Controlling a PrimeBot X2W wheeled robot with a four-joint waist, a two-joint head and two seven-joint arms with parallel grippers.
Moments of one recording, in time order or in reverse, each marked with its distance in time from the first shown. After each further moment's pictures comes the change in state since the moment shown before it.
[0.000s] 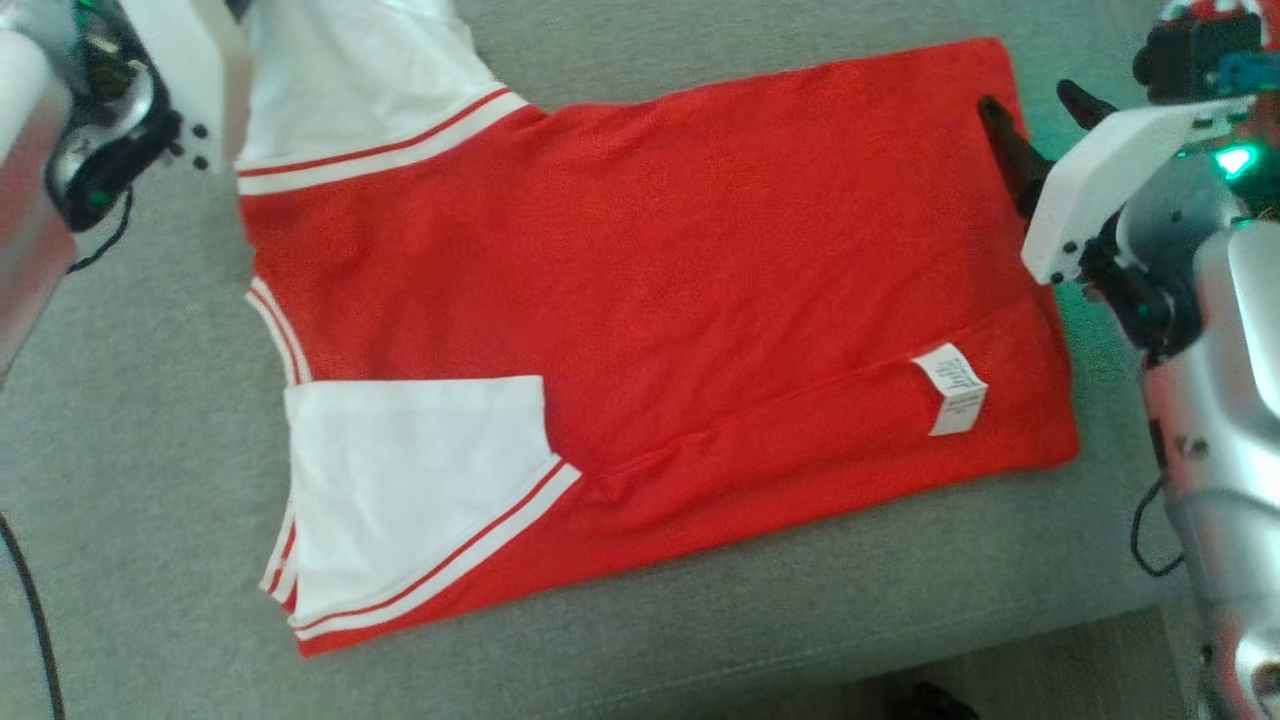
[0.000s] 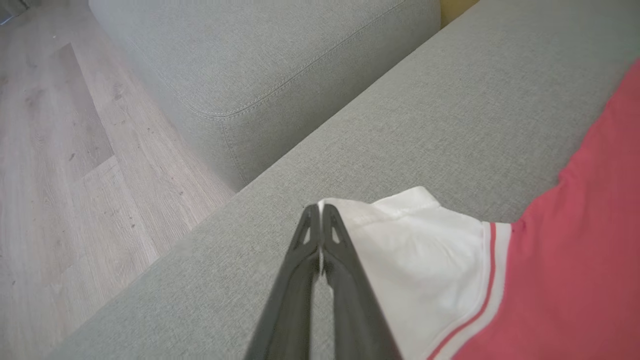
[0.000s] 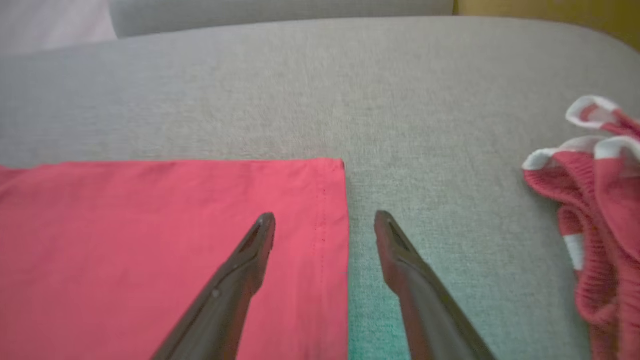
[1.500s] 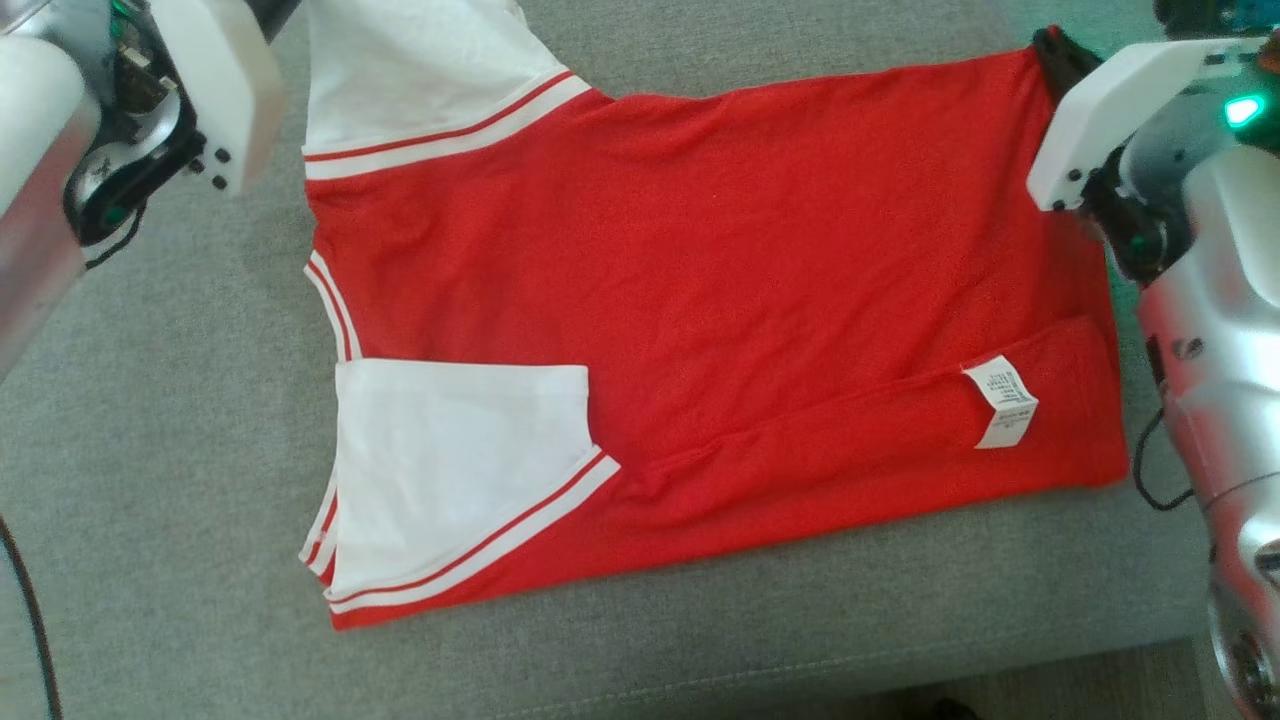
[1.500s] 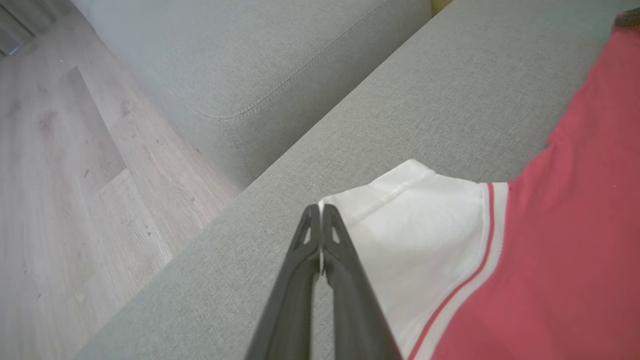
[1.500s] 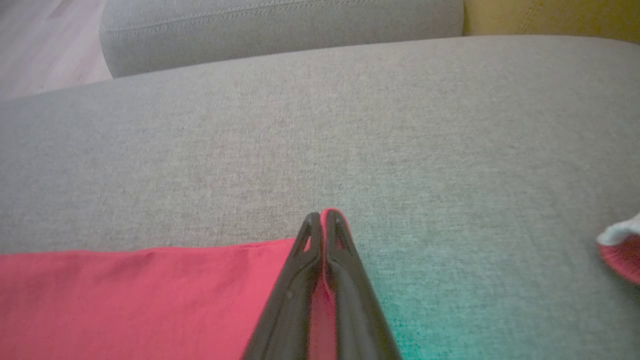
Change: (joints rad) left arm -0.033 0.039 -0.108 -0.119 0.004 0.000 -0.051; right arm -0.280 0.012 0.049 0.500 0.019 0.000 -0.221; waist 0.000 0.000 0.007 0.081
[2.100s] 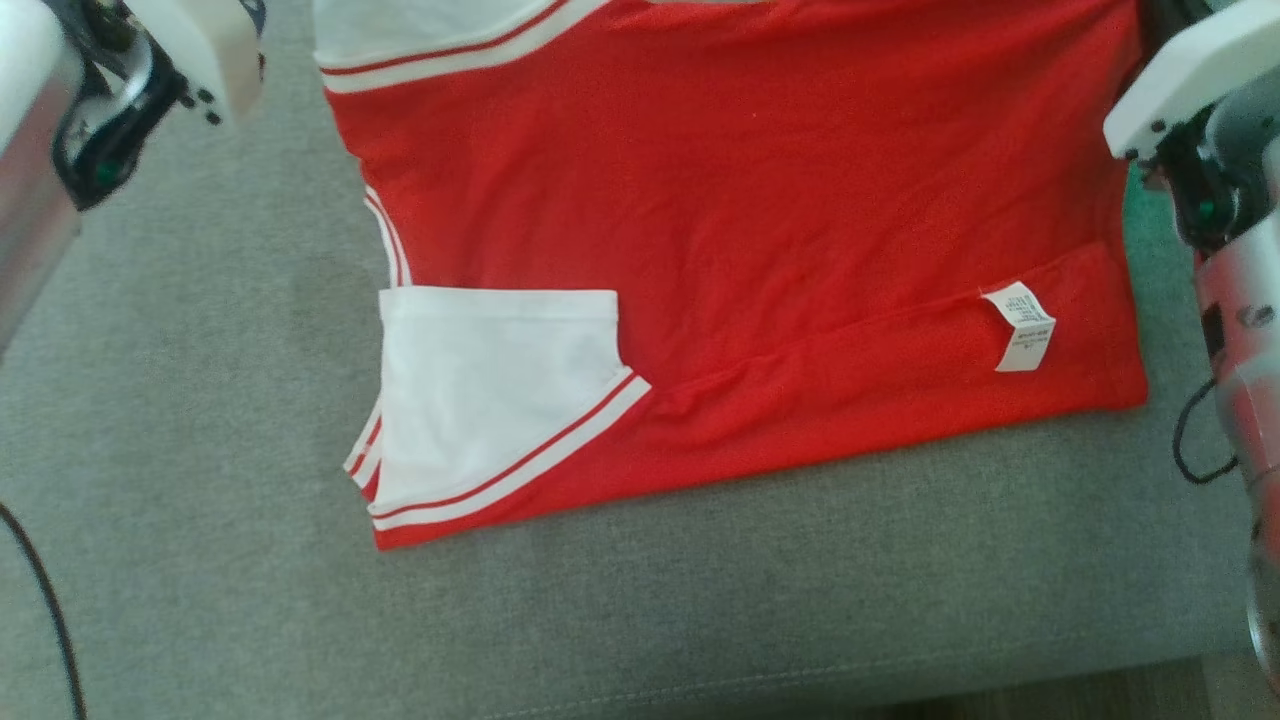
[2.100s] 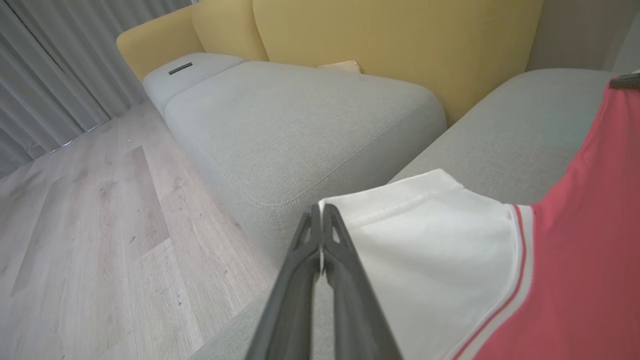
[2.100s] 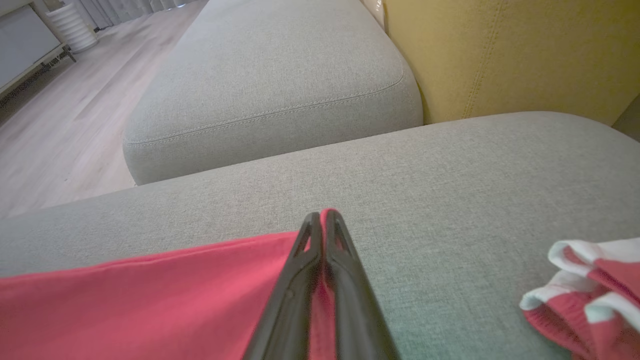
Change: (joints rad) left arm -0.031 -0.044 0.041 0.087 0.011 0.000 -0.258; right arm -0.047 -0.048 -0.053 0.045 0.092 0.000 -0.149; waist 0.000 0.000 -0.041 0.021
